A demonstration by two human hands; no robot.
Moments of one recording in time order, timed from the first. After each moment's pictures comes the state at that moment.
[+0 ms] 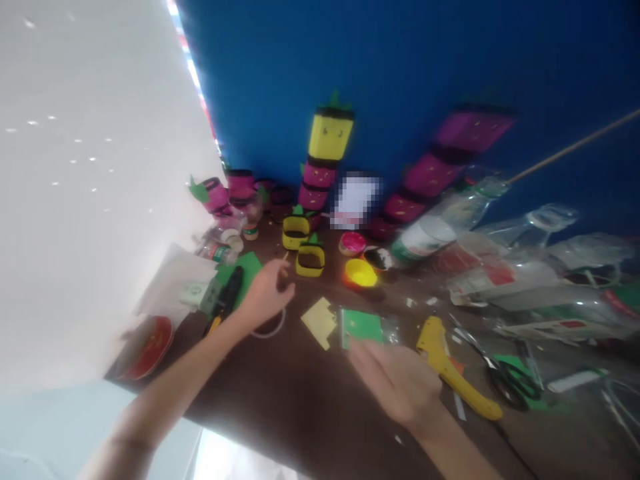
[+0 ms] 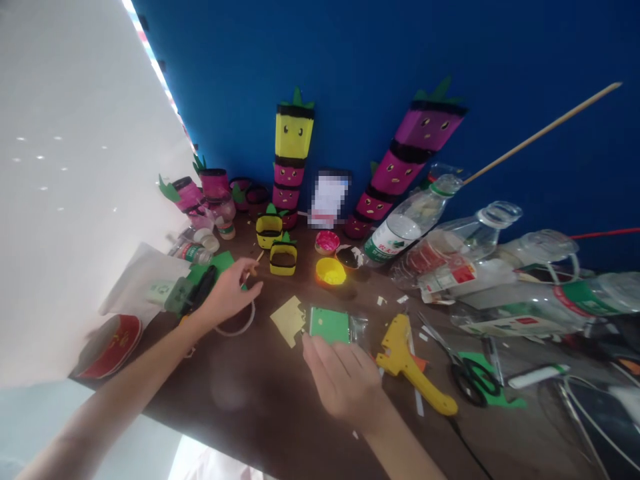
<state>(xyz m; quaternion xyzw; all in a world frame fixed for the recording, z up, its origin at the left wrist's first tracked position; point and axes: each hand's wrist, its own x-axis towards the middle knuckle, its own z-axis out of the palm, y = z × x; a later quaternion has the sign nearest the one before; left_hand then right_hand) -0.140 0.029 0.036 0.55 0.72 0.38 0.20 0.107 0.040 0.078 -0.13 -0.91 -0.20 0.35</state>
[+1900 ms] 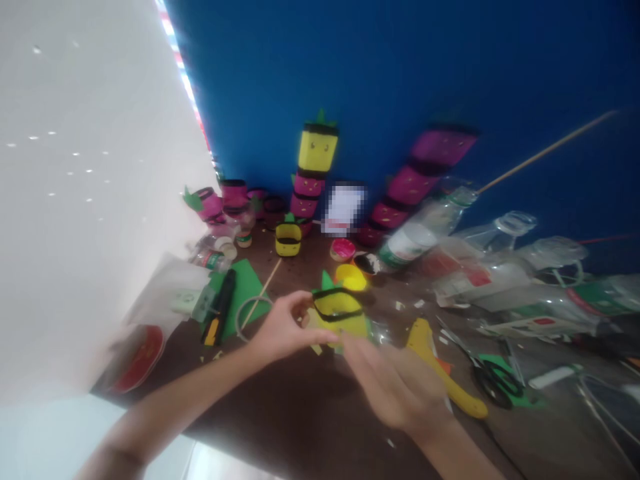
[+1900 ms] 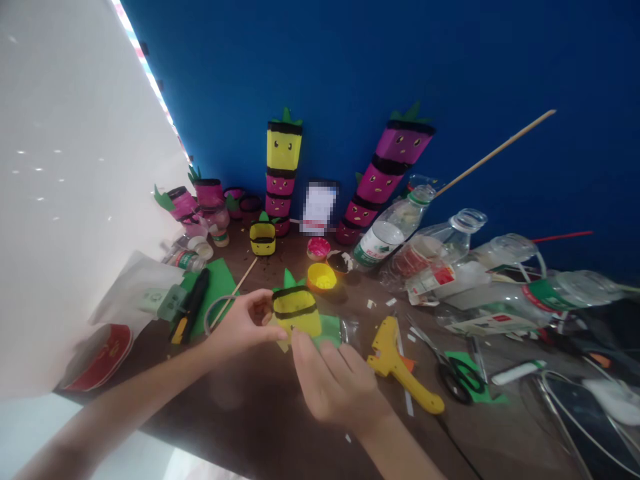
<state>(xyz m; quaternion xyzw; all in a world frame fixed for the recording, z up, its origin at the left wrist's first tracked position) -0.083 0.010 0.066 0.43 0.54 0.50 0.53 0.102 0.037 0.105 -0.12 -0.89 -0.28 0.34</state>
